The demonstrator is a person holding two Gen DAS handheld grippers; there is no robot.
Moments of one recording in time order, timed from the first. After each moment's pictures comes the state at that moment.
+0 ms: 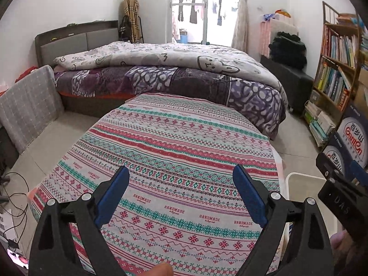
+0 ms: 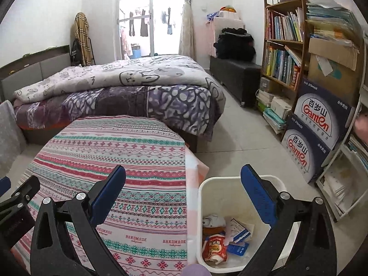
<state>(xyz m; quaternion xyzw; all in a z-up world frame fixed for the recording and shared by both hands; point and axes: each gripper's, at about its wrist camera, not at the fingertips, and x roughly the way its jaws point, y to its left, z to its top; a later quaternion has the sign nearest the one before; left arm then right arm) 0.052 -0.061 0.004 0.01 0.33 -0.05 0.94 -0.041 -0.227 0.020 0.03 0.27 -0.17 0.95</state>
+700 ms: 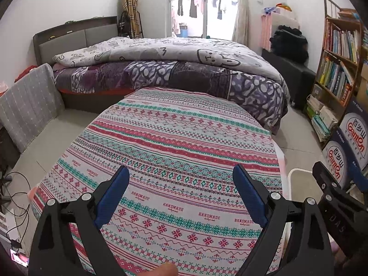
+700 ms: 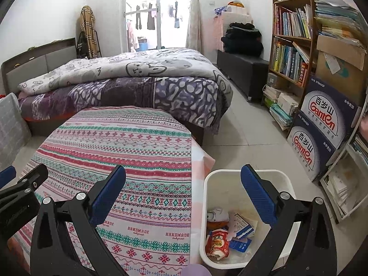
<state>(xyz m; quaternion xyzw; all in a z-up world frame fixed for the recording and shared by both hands) 0.059 -0.068 -0.003 0.02 0.35 -0.04 0.94 -0.040 -0.222 0.010 0.03 0.29 -0.15 0.95</state>
